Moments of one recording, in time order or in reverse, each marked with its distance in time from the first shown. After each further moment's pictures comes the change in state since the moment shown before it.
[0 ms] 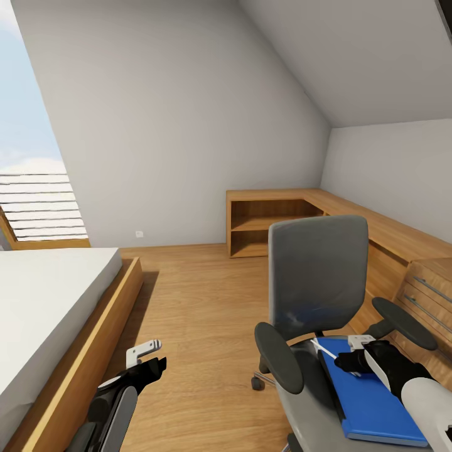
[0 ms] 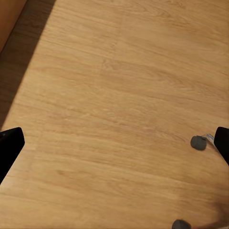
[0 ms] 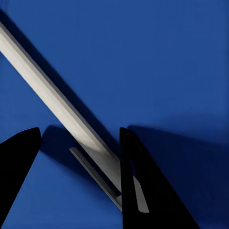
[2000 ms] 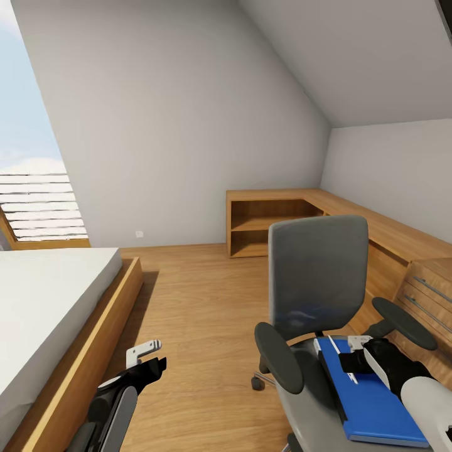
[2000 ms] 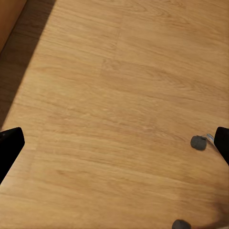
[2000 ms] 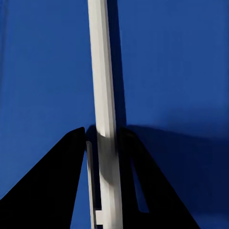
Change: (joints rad) left arm 0.000 0.000 0.000 0.000 0.000 0.000 0.000; right arm 0.000 0.000 0.003 -0.018 -0.003 0.061 0.002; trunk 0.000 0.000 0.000
